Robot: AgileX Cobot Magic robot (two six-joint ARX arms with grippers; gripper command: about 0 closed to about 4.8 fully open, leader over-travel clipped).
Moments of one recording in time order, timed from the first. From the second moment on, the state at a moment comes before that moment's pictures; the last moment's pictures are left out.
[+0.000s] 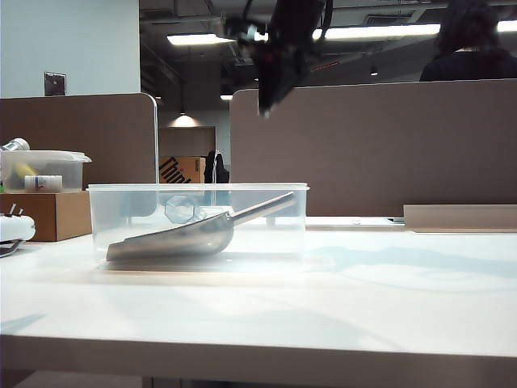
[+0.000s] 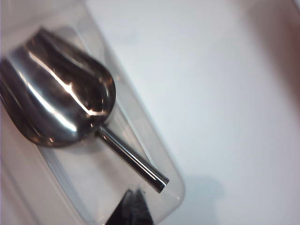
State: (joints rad) left arm -0.31 0.08 0.01 0.07 0.05 -0.06; right arm 0.55 2.25 2.59 -1.24 -0.05 -0.37
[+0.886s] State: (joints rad) left arm -0.04 0.00 0.01 0.06 0.04 -0.06; right arm 0.55 1.70 2.61 -1.14 0.05 -0.10
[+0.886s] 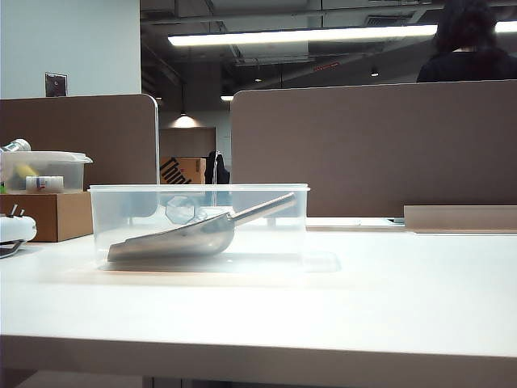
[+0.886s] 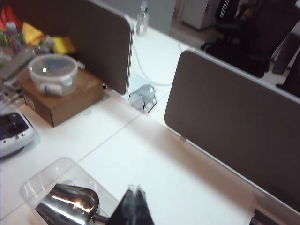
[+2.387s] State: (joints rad) left arm -0.04 0.00 0.01 0.06 0.04 -0.06; right arm 0.52 1.52 2.60 -1.20 0.11 -0.15
